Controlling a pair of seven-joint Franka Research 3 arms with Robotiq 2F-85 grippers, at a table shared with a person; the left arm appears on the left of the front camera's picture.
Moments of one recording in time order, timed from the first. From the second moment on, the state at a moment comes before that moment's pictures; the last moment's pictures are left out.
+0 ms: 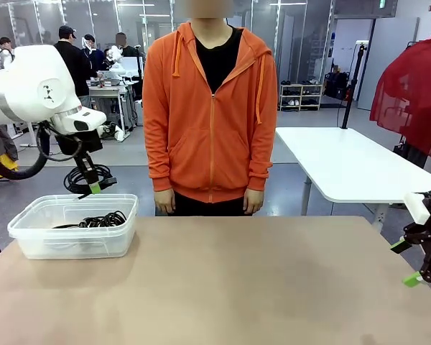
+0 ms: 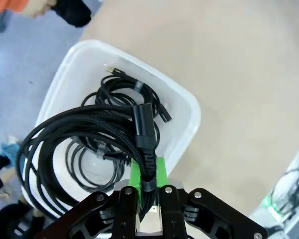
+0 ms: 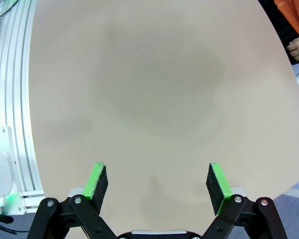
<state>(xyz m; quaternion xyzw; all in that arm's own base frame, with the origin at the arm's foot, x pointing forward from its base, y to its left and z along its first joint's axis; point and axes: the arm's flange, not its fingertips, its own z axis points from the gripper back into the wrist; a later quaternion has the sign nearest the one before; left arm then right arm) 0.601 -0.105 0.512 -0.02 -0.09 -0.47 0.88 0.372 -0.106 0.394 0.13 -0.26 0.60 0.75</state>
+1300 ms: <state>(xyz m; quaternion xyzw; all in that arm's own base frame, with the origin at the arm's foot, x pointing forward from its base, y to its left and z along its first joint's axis) 0.665 -0.101 0.405 -0.06 -0.12 -0.26 0.96 0.372 -0.106 0.394 0.13 -0.26 0.60 0.75</state>
